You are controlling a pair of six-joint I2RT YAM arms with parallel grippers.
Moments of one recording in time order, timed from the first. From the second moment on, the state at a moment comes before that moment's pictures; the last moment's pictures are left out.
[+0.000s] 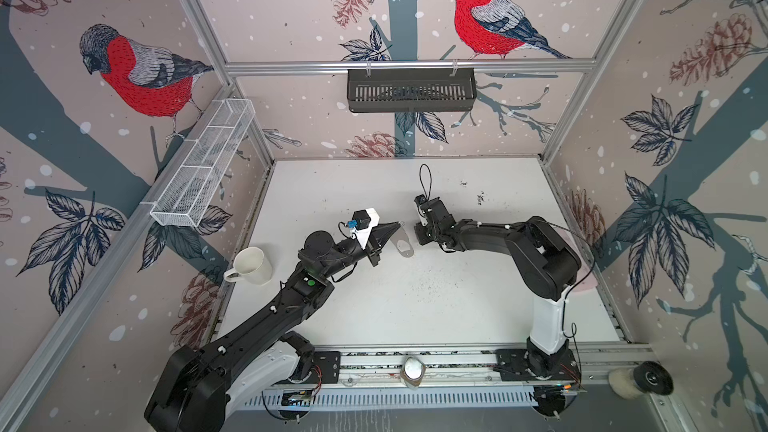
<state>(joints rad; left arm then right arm) -0.56 0.97 0.49 0.60 0.52 -0.03 0.67 1.96 1.11 0.02 0.09 0.13</state>
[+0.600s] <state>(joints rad) -0.56 0.97 0.48 0.60 0.51 -0.03 0.67 1.97 1.12 0.02 0.10 0.13</state>
